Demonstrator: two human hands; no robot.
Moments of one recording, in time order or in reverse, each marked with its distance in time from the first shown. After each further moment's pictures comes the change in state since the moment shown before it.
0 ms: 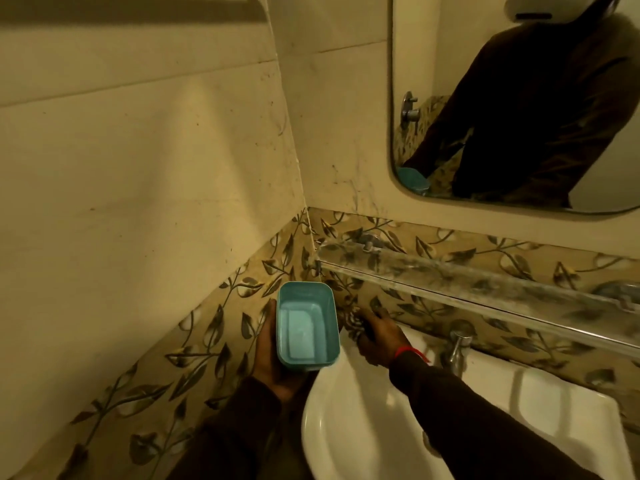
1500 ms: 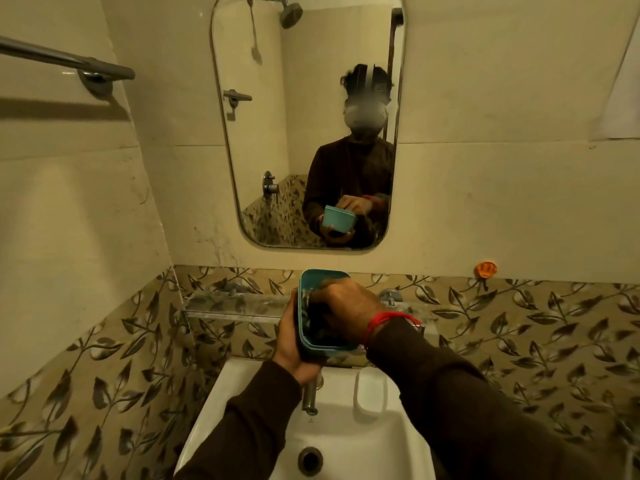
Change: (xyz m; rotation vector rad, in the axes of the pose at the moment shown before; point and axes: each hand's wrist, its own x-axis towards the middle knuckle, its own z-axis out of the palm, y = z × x) left_hand -0.079 -0.109 0.189 -0.068 -0.731 -0.274; right_hand -0.196 -0.128 -0.266 -0.741 0.143 -0.166
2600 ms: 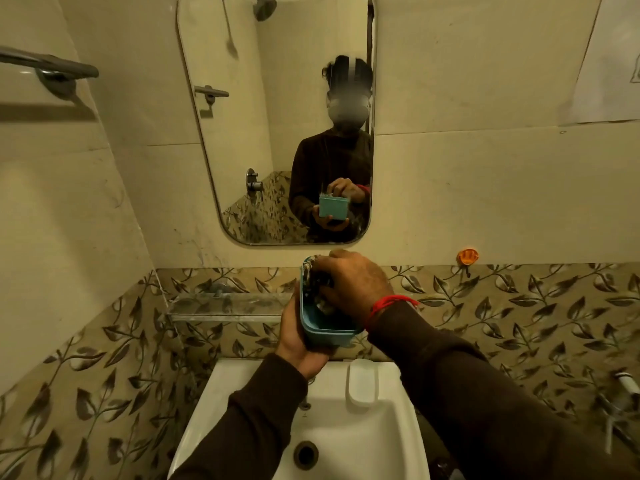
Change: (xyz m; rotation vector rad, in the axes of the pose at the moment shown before) left_hand -0.003 -0.012 0.034 -0.044 -0.017 -0.064; right_hand -0.013 0.019 -0.015 0.017 0.327 0.122
